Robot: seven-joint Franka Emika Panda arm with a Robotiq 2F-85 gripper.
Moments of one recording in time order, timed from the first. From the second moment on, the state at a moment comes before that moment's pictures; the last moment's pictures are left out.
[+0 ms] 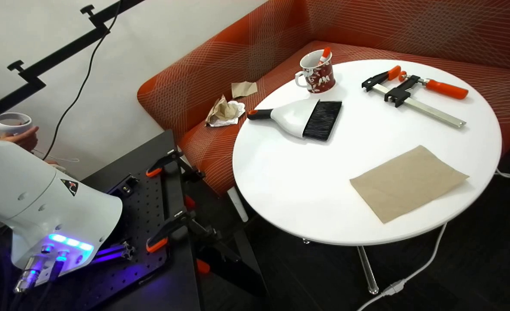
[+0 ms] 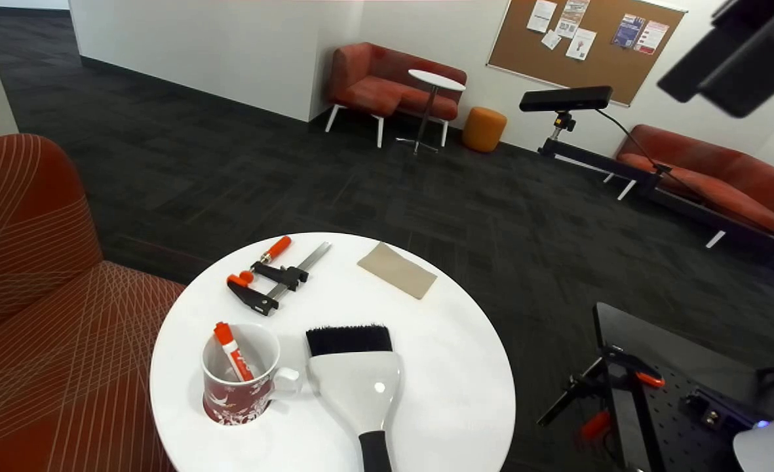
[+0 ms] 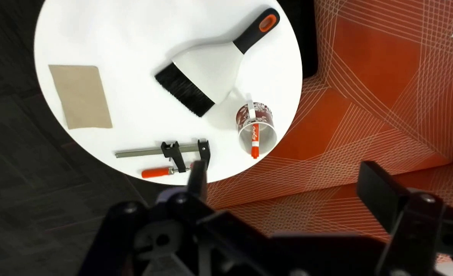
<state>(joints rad) 0.05 -0.57 0.31 -2.46 0.09 2.20 0.36</state>
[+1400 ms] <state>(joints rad) 0.06 -0.07 0.30 -2.24 -0.16 2.42 0.58</state>
